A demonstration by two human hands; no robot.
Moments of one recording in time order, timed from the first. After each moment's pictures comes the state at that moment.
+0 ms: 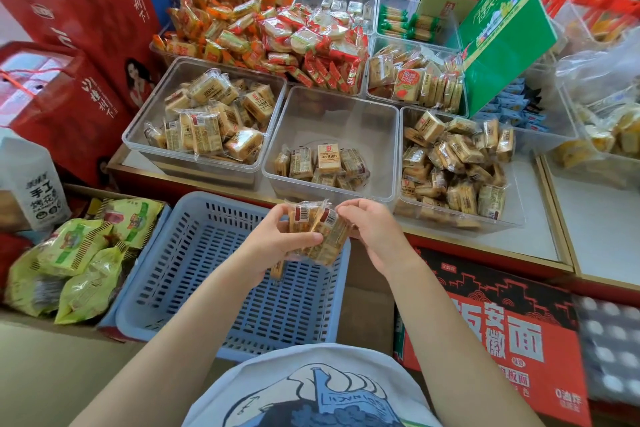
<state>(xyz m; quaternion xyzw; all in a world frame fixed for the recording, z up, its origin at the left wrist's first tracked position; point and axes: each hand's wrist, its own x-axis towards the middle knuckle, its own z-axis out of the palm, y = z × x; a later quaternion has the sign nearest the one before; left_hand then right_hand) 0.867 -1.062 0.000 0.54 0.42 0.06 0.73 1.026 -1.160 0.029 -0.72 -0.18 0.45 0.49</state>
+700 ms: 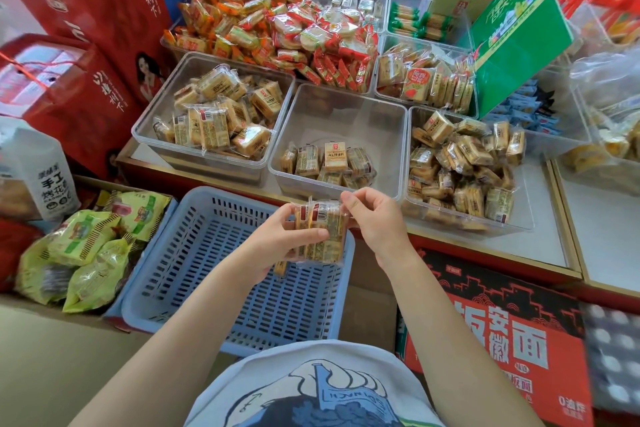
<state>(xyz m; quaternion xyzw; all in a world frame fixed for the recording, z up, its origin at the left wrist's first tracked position) 0.865 -1.063 0.007 0.55 0.40 0.04 0.73 1.026 -1.157 0.025 -0.73 -0.26 0.36 0.52</state>
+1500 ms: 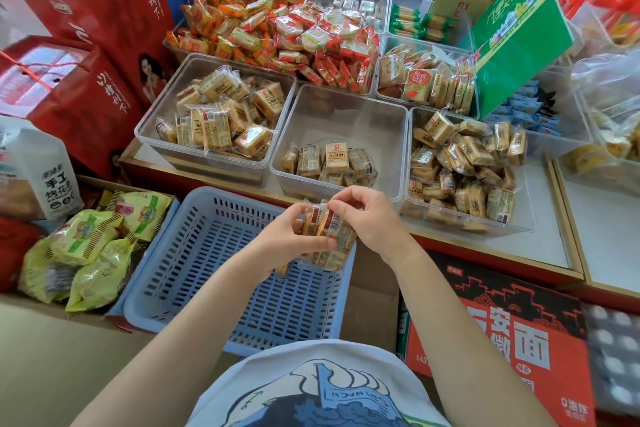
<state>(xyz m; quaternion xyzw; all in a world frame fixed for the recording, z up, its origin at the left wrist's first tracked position) 0.870 -1.065 0.010 0.61 0.37 0.03 0.70 1.028 -1.153 0.038 -0.74 -0.38 0.36 0.42</state>
